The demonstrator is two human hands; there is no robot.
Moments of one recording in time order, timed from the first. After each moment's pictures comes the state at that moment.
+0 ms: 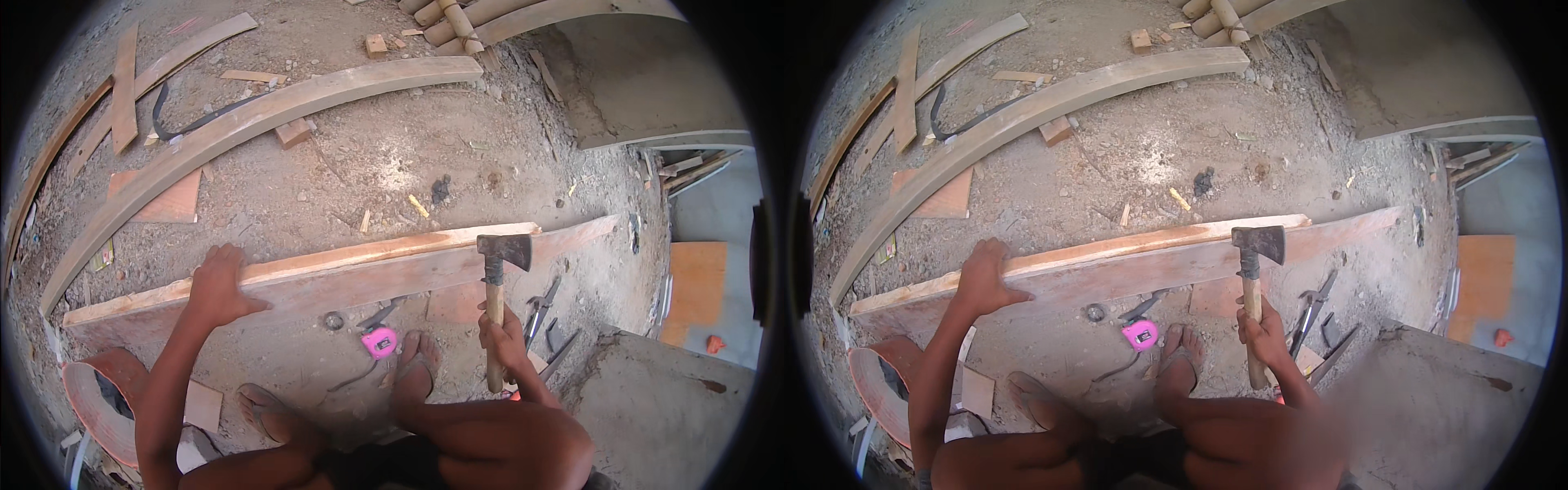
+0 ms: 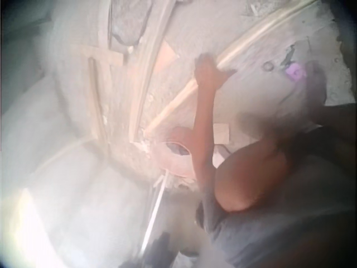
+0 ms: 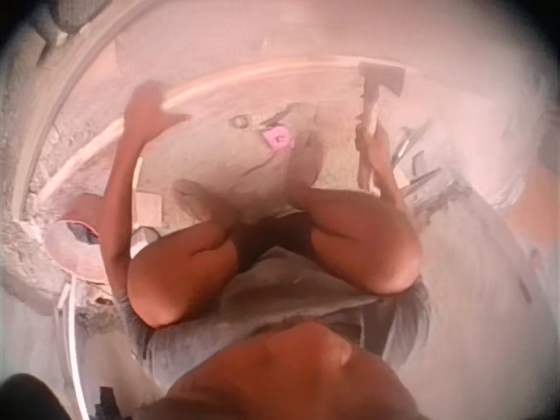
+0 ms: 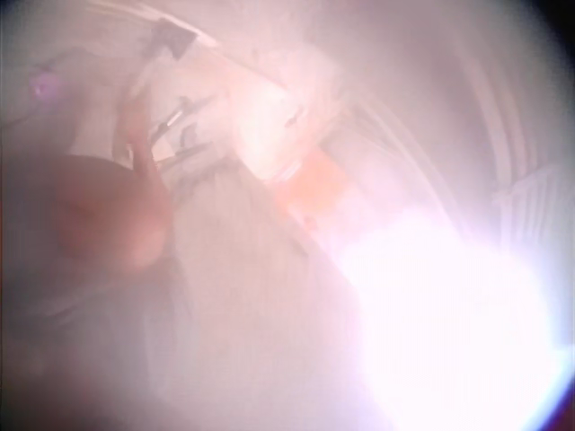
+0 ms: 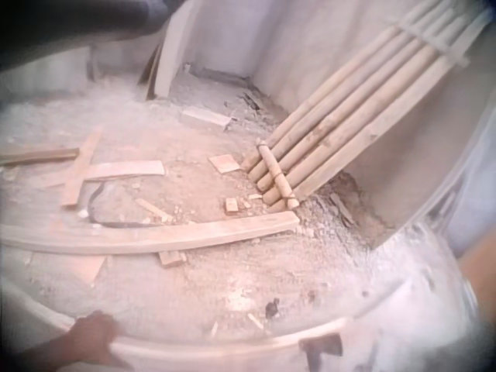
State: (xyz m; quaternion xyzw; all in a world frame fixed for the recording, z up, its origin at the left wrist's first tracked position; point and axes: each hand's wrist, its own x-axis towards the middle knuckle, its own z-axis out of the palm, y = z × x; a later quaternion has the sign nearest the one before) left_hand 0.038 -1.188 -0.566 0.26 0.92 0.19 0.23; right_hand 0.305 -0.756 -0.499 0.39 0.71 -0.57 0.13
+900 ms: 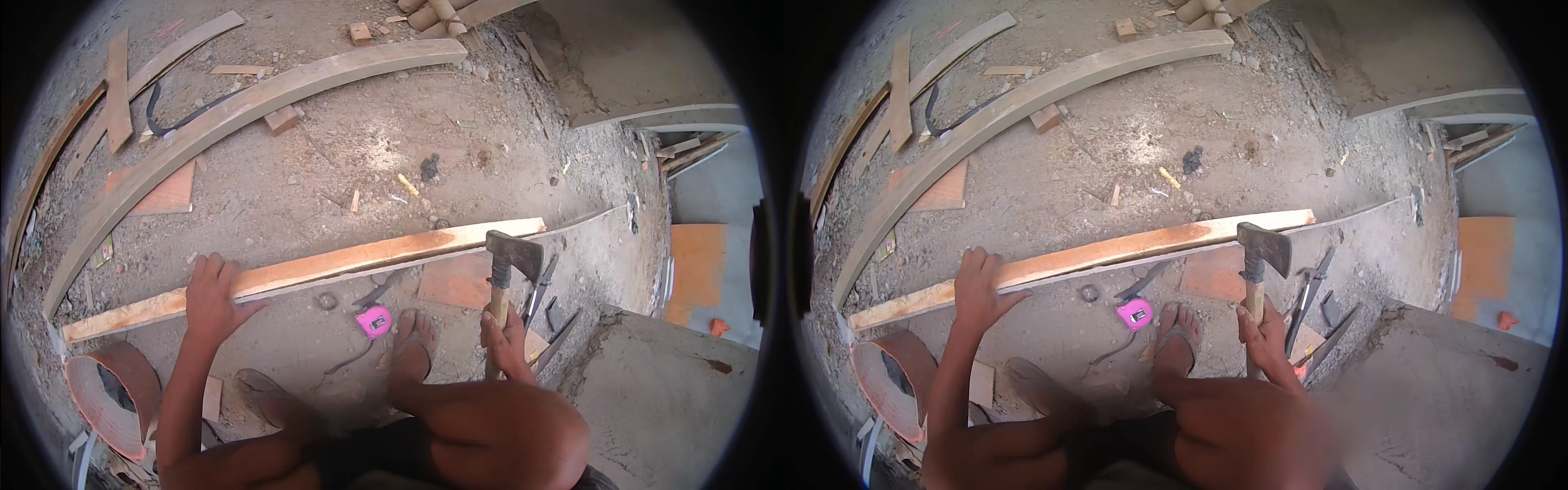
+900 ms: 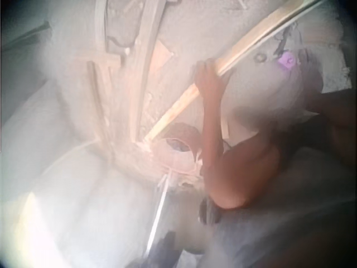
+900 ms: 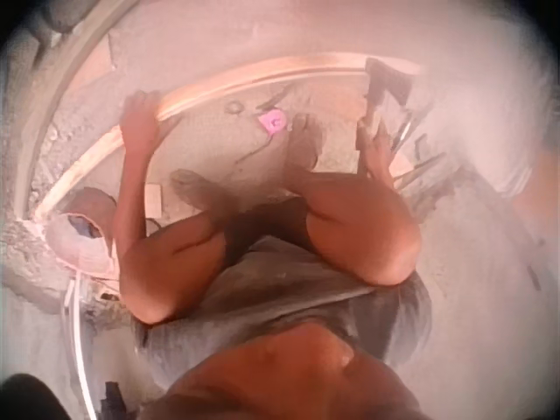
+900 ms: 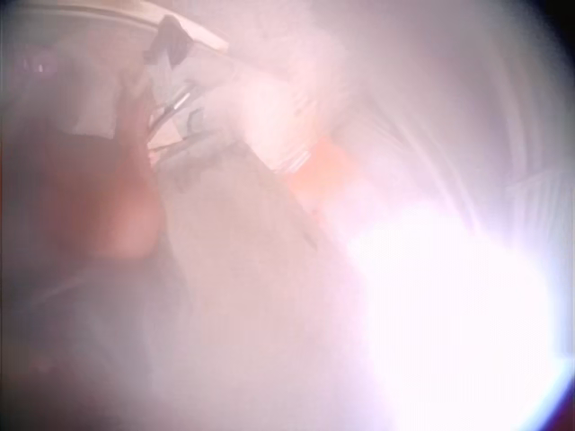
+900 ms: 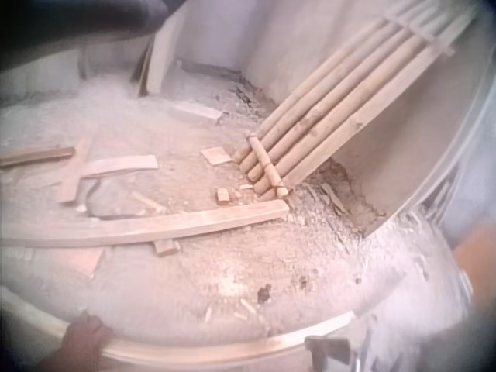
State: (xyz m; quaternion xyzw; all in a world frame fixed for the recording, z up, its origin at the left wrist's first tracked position) left_hand 0.091 -1.206 -0.543 0.30 0.94 0.15 0.09; right_hand 0.345 -0.783 -0.490 0.37 0.78 -0.50 0.06
